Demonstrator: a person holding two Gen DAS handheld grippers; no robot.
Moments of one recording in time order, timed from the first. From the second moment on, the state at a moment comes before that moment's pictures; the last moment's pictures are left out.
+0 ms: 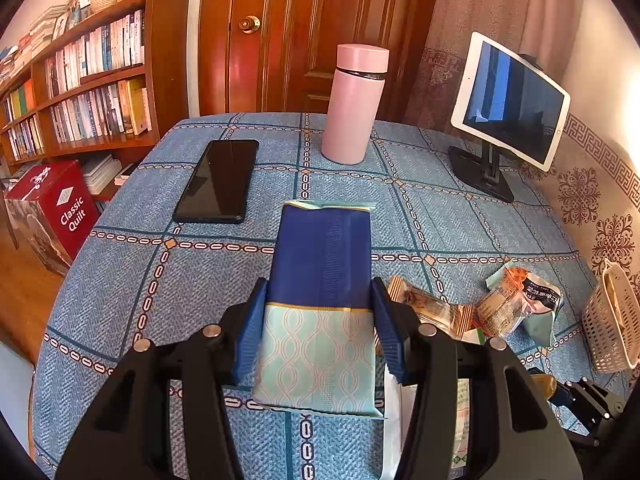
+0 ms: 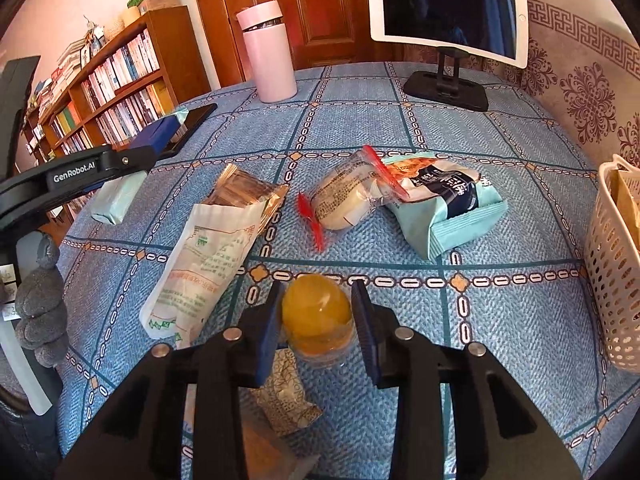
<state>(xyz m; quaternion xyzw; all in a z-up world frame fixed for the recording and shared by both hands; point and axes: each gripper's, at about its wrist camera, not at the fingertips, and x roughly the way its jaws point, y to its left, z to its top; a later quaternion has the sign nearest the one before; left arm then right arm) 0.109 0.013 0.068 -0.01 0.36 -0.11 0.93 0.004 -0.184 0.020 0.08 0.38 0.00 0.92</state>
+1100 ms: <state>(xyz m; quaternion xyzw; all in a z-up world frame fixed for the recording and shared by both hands) 0.089 -0.003 0.080 0.00 0.33 -0.14 0.93 -0.059 -0.227 -0.001 0.11 0.41 -0.02 0.91</state>
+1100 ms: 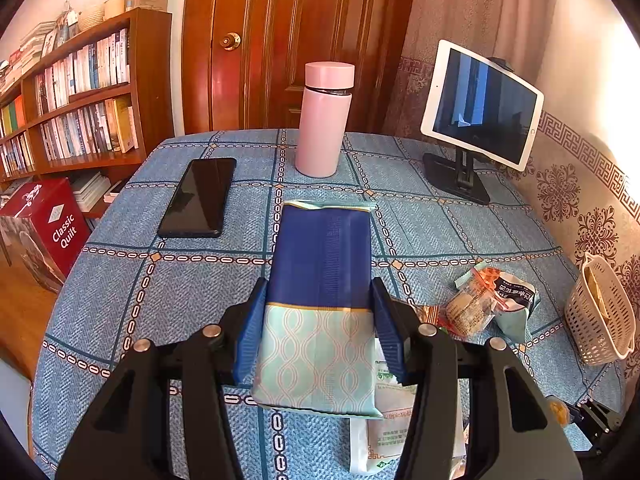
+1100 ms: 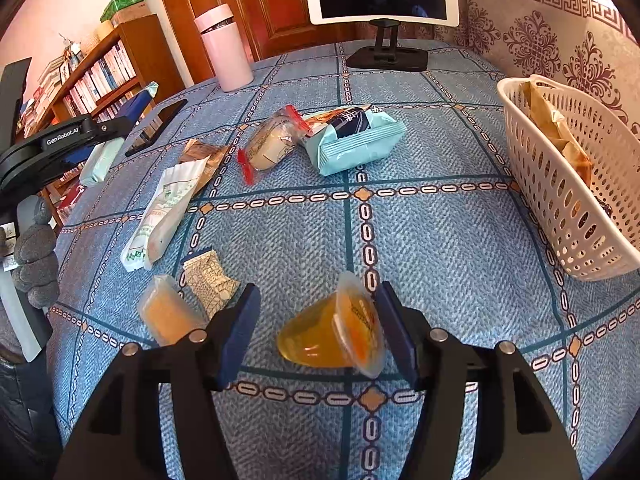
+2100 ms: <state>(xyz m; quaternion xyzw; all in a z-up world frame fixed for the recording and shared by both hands) 0.088 -0.001 0.083 -0.01 0.33 -0.14 0.93 -0.037 -0.222 0.001 0.12 0.41 -0.06 0.90</state>
